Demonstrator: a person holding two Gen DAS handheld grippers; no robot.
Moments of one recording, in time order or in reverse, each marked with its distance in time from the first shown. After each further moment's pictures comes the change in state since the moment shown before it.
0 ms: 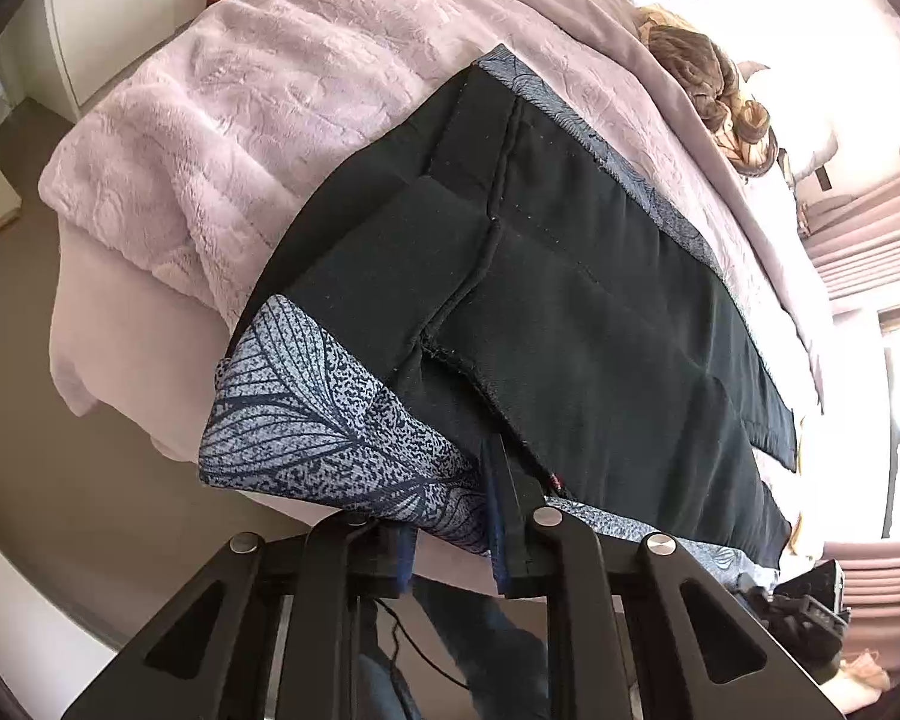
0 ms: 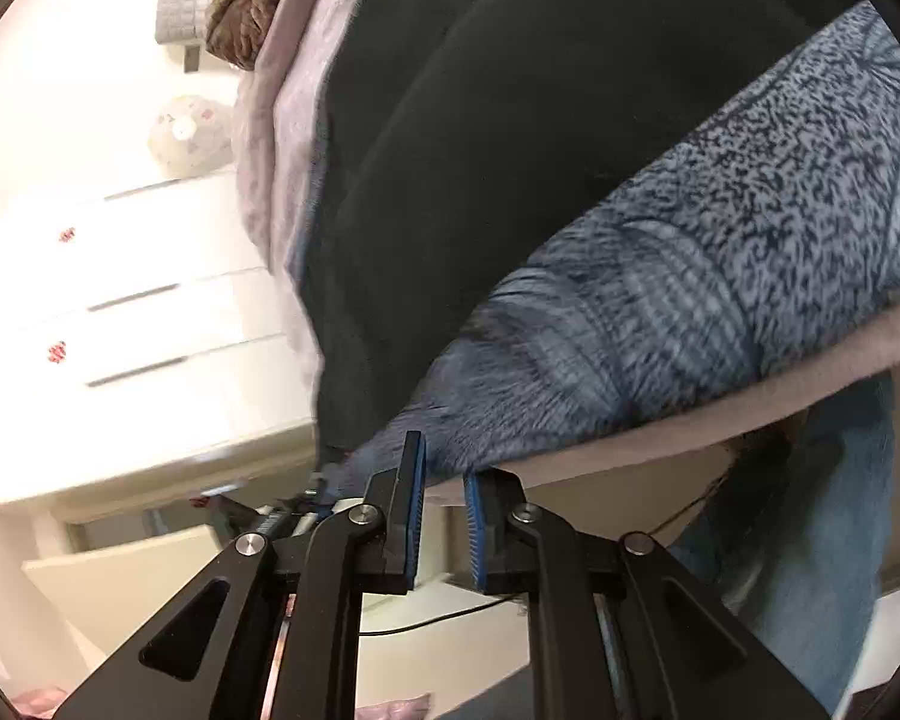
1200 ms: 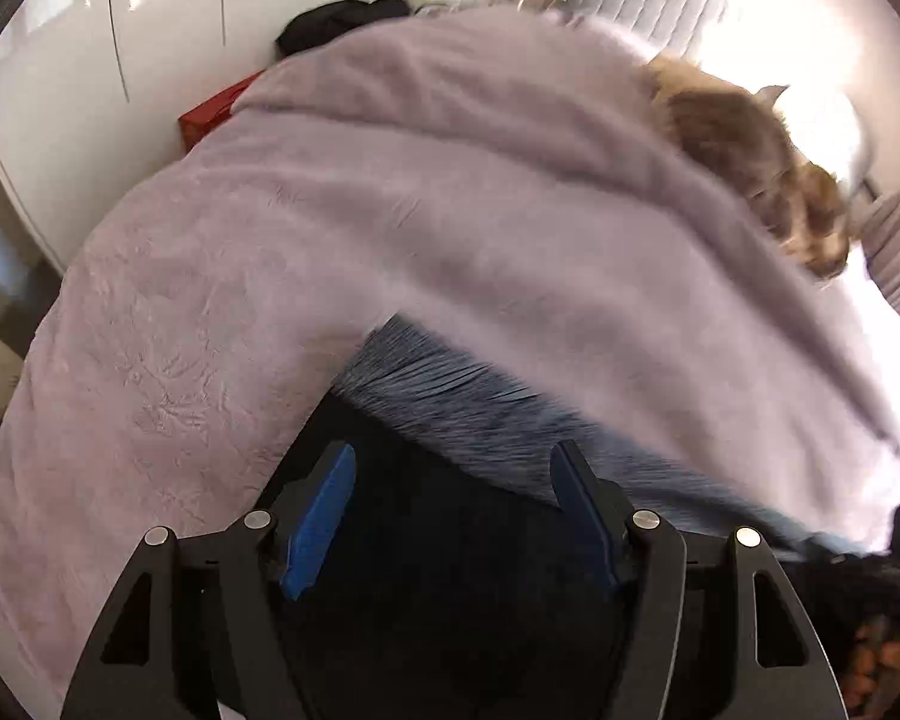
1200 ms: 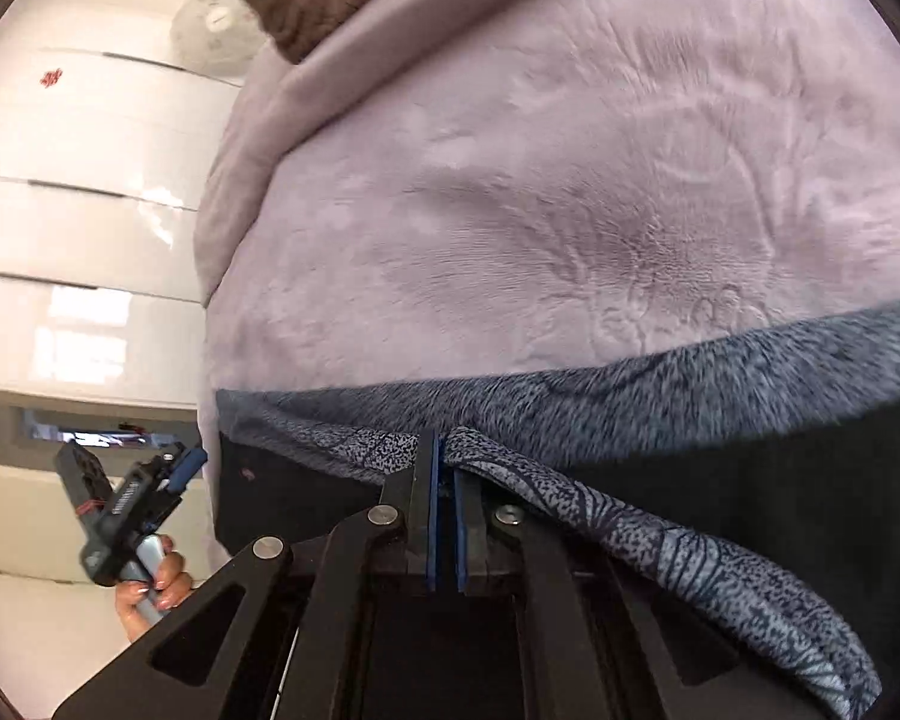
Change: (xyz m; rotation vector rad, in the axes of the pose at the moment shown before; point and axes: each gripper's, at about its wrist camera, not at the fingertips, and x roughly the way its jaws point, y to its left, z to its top) left arm 0.110 -0.105 0.209 0.125 -0.251 0.249; right arm 0.121 0.114 0.304 -0.452 0.067 -0.264
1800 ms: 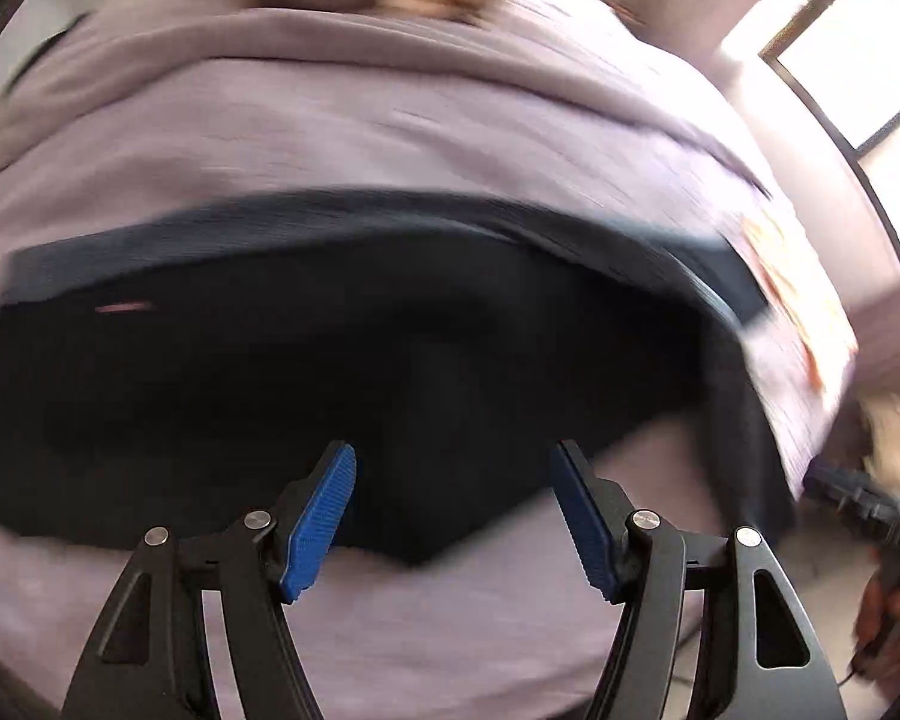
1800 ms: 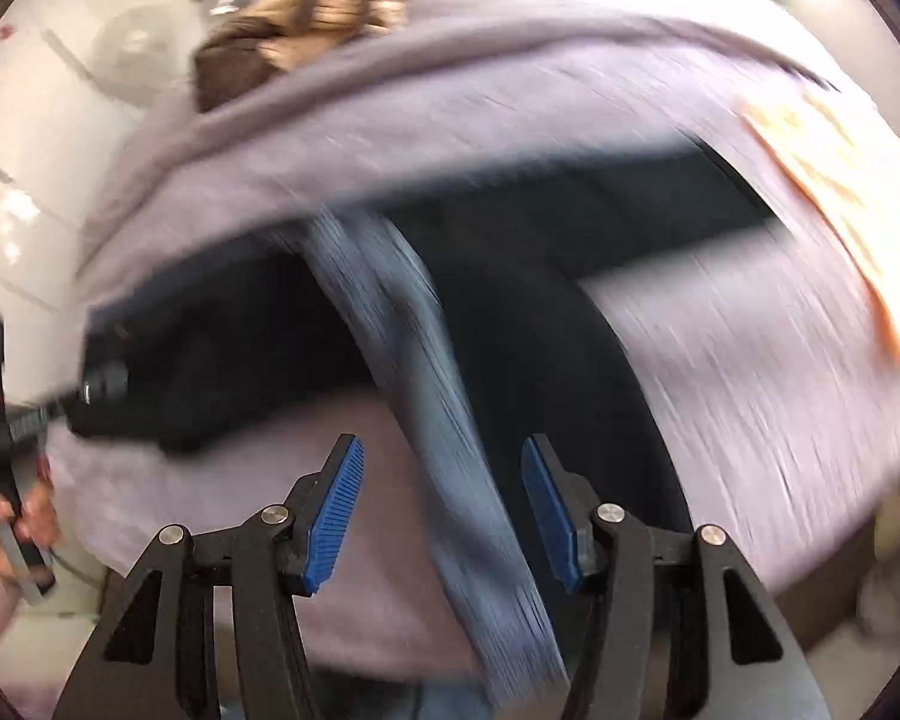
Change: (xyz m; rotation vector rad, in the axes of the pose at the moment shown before) left arm -0.089 -0.181 -0.156 0.561 0.272 -0.391; right arm -0.241 -0.024 -0.258 0.063 -0.268 -0.556
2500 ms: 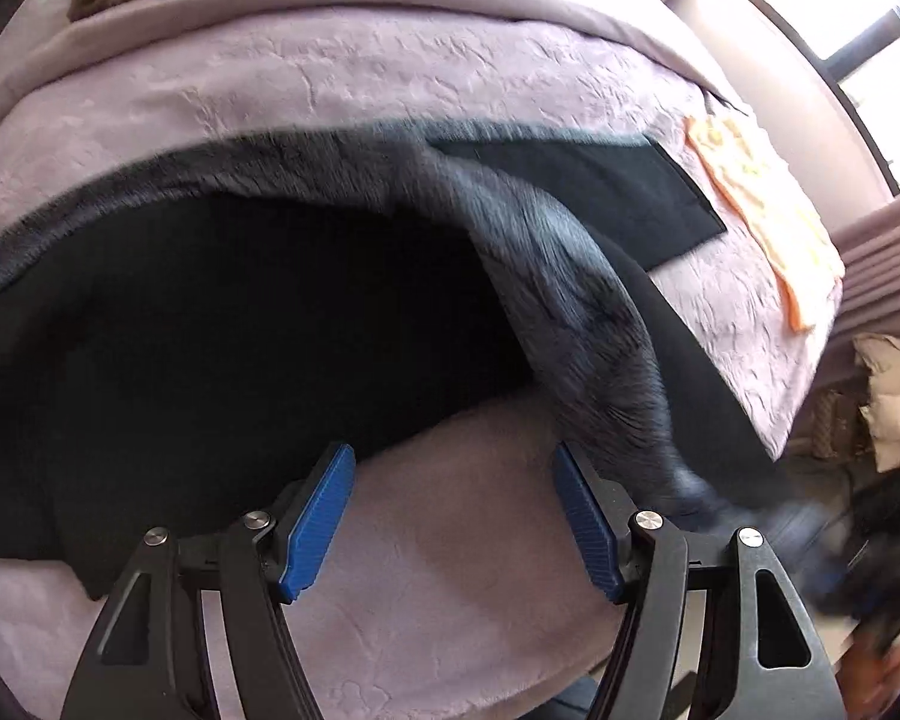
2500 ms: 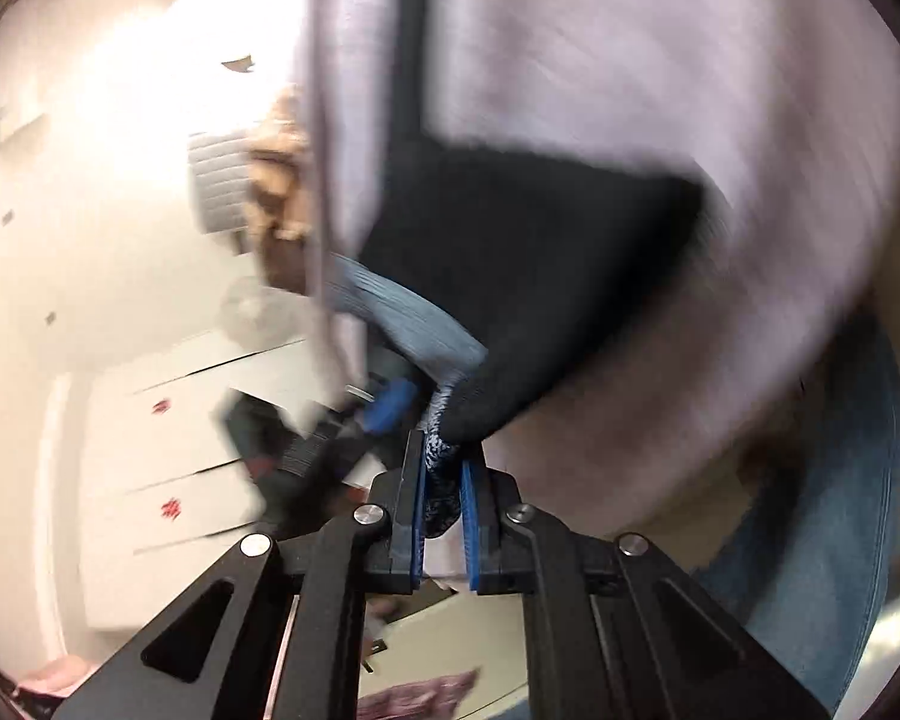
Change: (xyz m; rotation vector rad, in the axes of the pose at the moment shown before) left arm 0.076 -0.134 0.026 0.060 0.115 0.007; right arm 0.013 -0.188 -0.027 0.690 0.037 0.850
